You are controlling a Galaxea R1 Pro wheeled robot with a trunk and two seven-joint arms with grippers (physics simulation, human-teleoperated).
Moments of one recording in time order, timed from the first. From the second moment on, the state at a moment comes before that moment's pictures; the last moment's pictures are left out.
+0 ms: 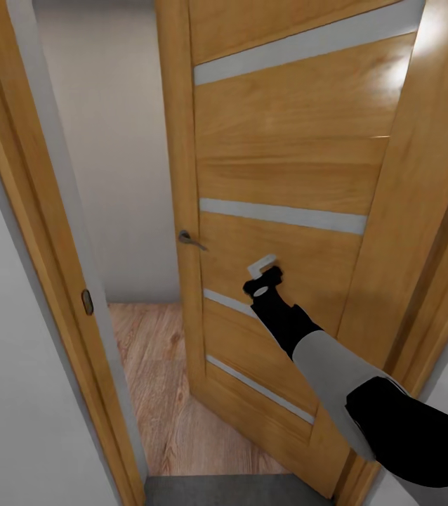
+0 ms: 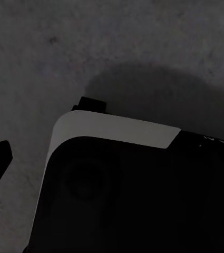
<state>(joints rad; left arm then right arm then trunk) 0.00 -0.01 0.05 -0.25 0.20 -0.02 0.01 -1.13 0.17 0.43 -0.49 0.19 0.37 -0.28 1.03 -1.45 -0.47</state>
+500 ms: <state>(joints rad) 0.00 -0.01 0.06 -0.25 0.20 -0.02 0.01 -1.13 0.17 0.43 -0.49 0.21 0.37 -0.36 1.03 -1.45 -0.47</state>
